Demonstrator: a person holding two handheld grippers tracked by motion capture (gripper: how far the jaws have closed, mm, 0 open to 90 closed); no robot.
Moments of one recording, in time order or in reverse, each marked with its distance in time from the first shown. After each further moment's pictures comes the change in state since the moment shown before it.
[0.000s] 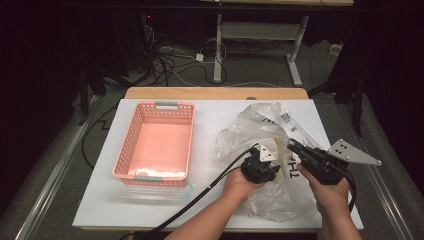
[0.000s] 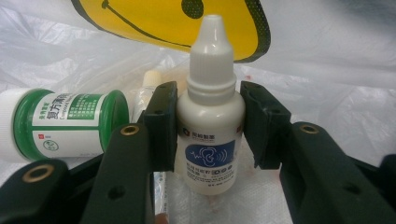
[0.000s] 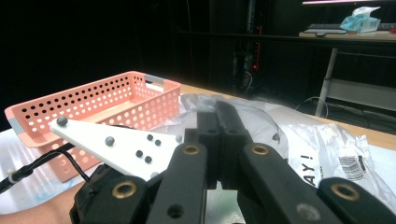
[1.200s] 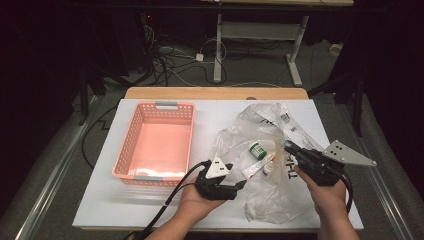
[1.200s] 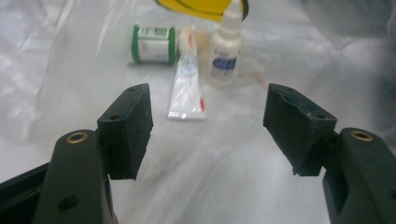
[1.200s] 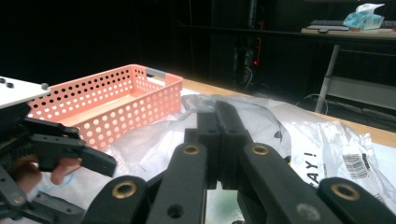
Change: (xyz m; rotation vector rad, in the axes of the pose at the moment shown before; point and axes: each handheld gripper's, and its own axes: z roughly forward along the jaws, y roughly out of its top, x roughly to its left) left arm 0.016 -0.064 -0.128 -0.052 0.000 -0.010; right arm 0.007 -0.002 0.003 0.026 0.000 -0.020
